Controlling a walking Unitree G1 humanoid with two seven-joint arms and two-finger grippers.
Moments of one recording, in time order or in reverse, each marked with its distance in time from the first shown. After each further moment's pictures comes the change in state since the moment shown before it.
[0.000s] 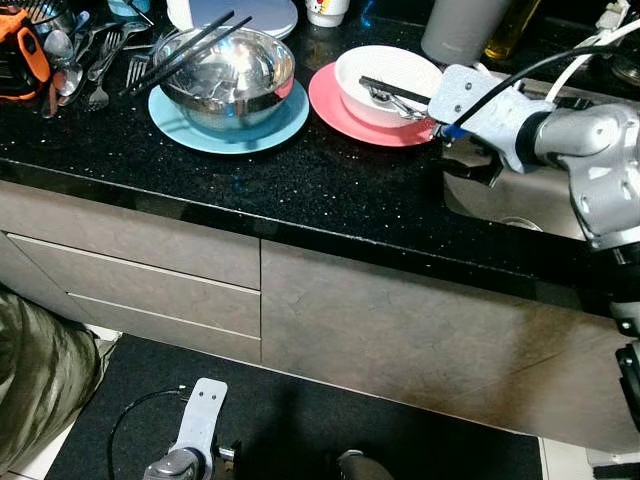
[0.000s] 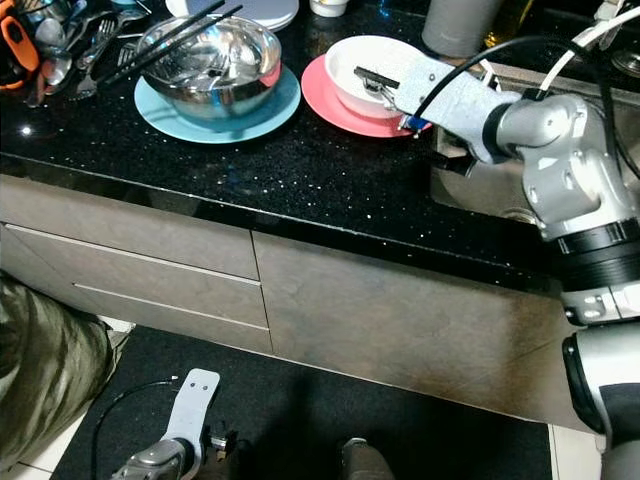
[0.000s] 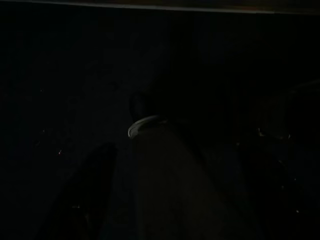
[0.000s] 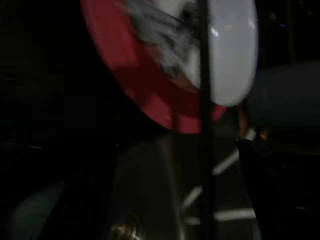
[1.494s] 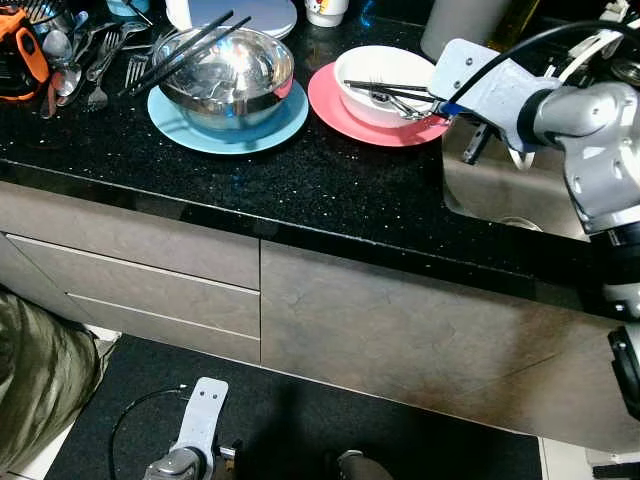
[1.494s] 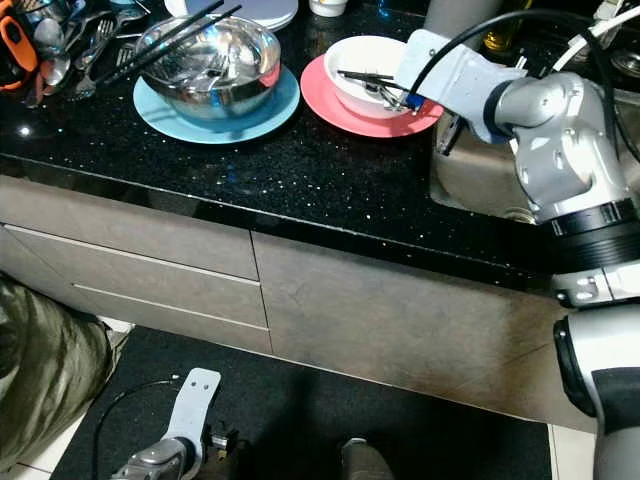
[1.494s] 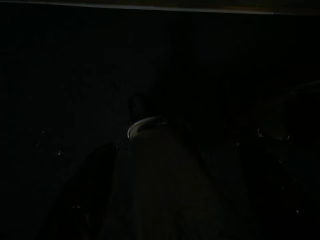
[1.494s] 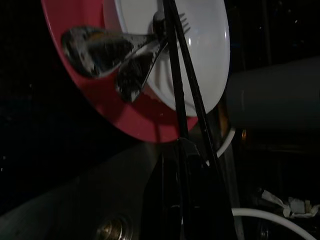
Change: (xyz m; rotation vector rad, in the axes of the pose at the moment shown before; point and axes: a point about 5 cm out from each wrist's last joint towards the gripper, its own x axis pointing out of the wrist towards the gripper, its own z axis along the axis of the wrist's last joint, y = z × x) left arm 0.000 -0.001 0.001 0.001 -0.002 -0.002; right arm 0.003 -0.010 0.014 -0.016 0.008 -0.044
